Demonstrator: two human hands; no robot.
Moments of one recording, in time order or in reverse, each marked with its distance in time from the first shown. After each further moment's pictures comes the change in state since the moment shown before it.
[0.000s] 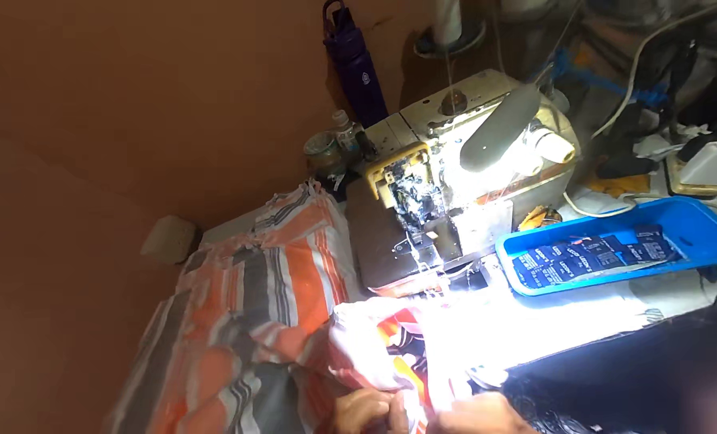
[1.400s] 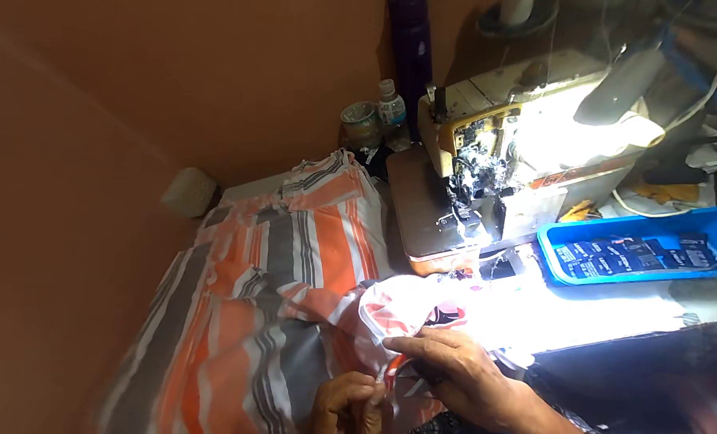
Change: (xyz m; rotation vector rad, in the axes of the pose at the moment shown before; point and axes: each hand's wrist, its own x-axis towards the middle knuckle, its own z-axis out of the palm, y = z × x) left_hand -0.026 -0.018 -0.035 -0.188 0.147 -0.199; right_hand 0.045 0.033 0.042 0.049 0.053 0.012
